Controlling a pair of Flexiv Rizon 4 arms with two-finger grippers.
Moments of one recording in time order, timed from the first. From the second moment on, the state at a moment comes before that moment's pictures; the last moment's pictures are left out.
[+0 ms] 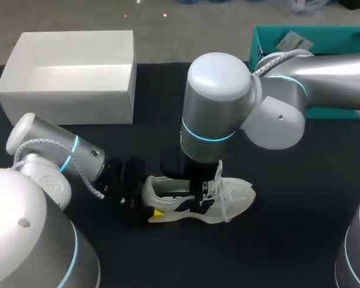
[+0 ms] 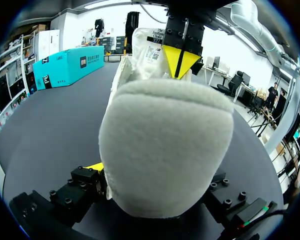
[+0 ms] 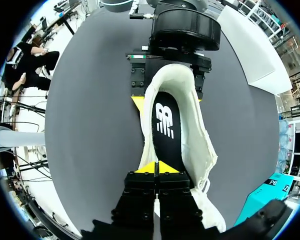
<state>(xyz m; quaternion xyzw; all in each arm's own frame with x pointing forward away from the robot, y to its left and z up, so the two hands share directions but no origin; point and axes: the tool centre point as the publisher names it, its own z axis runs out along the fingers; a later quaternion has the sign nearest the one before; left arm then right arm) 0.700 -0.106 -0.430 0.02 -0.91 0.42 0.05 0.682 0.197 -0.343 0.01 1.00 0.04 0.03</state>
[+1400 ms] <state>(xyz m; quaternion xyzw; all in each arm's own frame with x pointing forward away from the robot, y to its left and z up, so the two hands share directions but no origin) 0.700 -0.106 -0.430 0.02 -0.91 0.42 0.05 0.714 0.206 -0.385 0.03 1.00 0.02 0.06</state>
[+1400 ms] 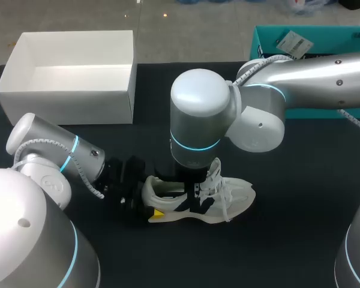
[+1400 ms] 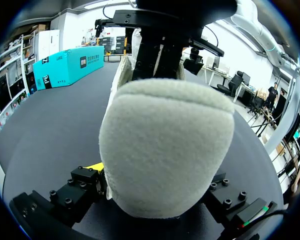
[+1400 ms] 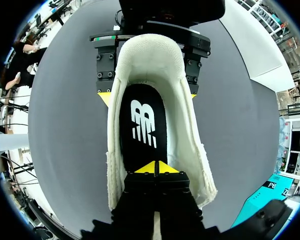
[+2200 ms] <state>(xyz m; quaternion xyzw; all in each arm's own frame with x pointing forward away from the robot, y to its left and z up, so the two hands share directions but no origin) 0.700 -0.106 -0.430 0.02 -0.91 0.42 0.05 0.717 0.212 -0.386 0.02 1.00 0.02 0.04</state>
